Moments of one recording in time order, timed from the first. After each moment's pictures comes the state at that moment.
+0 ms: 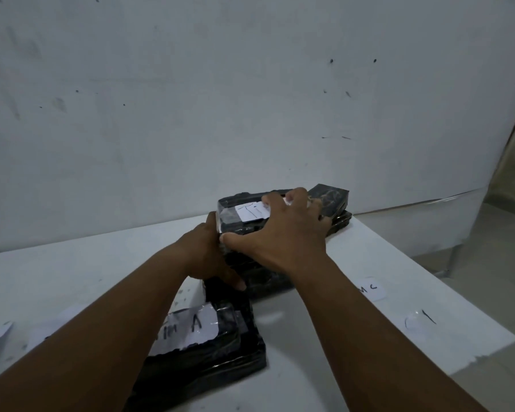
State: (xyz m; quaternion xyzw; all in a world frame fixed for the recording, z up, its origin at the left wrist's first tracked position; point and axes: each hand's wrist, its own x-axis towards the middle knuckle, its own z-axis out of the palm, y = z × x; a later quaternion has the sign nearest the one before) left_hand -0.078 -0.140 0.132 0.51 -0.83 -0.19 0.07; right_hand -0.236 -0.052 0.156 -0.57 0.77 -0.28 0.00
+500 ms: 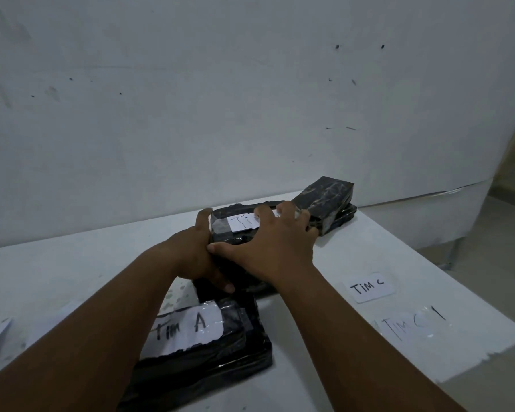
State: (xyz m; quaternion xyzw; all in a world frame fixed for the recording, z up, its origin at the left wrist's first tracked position) left_hand -0.059 -0.146 0.128 0.55 -0.80 -0.24 0.04; right_hand -0.216 -0.070 0.126 -0.57 0.78 -0.23 0.04
